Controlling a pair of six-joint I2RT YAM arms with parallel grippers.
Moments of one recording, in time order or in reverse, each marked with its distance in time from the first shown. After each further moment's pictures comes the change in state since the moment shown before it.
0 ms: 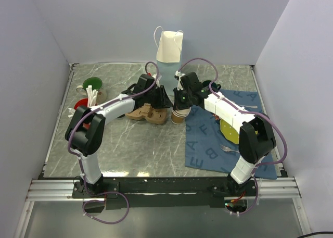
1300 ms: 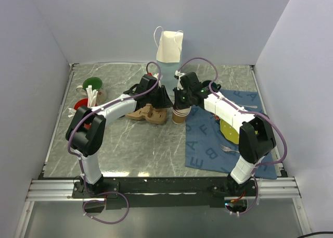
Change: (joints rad) left arm -0.030 0.000 0.014 -0.022 -0.094 0.003; right arm -0.001 0.000 -0.001 0.011 0.027 -0.019
